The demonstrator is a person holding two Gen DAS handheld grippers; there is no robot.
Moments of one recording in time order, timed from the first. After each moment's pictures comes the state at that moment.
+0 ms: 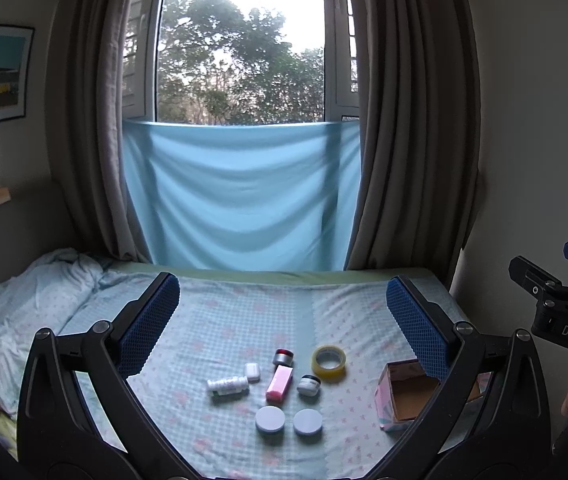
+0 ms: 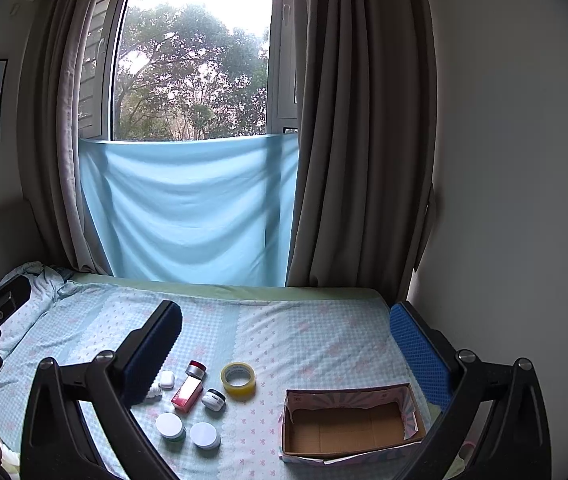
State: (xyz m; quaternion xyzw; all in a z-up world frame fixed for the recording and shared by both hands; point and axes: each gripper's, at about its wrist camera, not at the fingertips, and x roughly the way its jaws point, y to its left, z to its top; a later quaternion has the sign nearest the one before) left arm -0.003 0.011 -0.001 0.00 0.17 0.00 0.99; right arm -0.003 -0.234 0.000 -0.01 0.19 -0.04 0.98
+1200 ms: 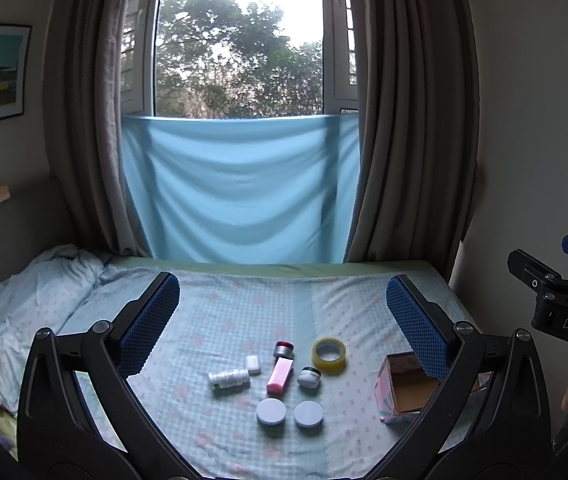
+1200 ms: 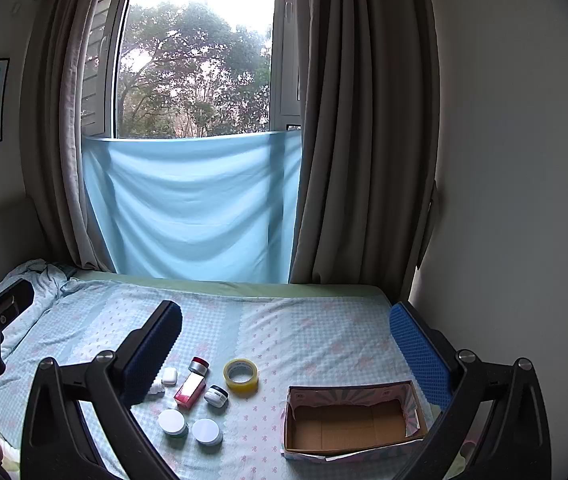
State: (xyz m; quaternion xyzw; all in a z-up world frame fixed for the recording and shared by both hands) left arm -0.004 0.010 -0.003 0.00 0.18 0.00 0.98; right arm -0.014 -0.218 -0.004 -0.01 0.20 -0.03 0.98
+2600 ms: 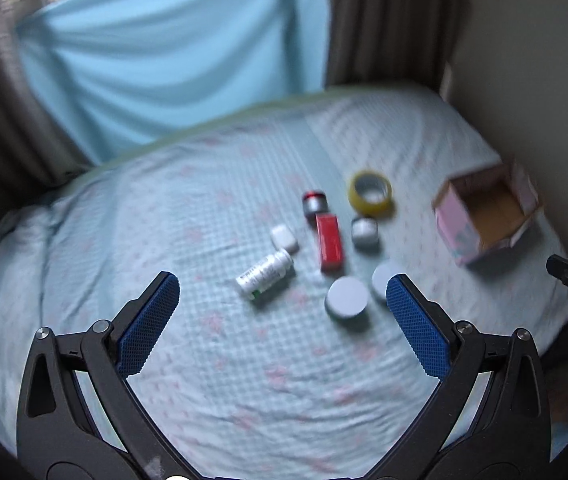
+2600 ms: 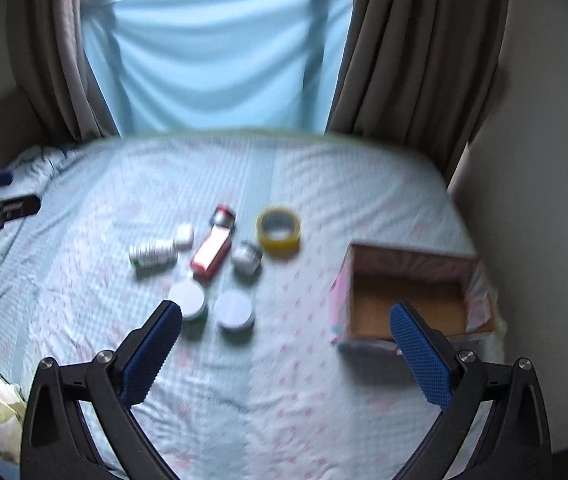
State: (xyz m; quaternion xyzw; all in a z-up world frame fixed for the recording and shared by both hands) left arm 0.171 0.151 -0.207 0.13 0.45 -0.15 0.87; right arm 0.053 -0.120 -0.197 -0.02 0.46 -0.01 0.89
